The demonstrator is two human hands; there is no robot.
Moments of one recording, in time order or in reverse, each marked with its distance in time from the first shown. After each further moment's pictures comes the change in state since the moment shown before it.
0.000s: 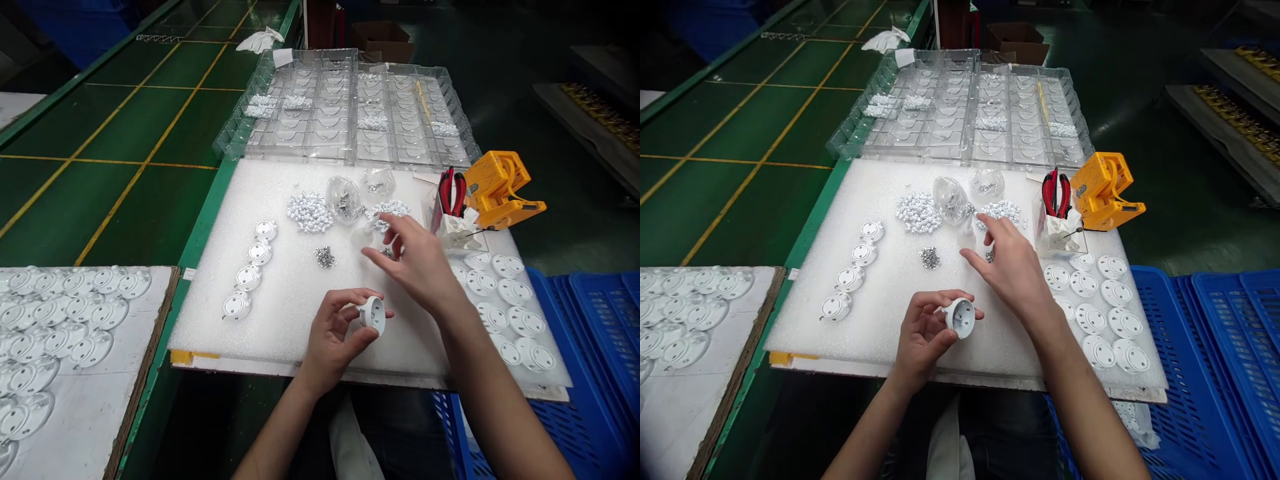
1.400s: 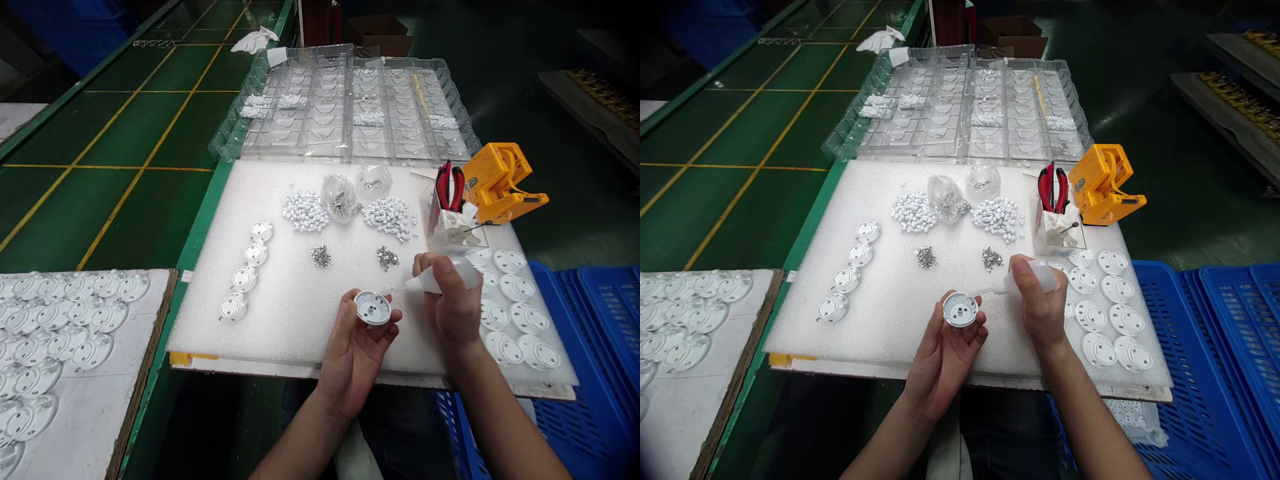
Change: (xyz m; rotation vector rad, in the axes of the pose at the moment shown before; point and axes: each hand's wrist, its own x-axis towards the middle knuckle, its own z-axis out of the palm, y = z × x) left_hand -0.004 -0.007 0.042 -0.653 0.387 -0.456; right_hand -0.052 0.026 -0.002 0.651 0.291 0.165
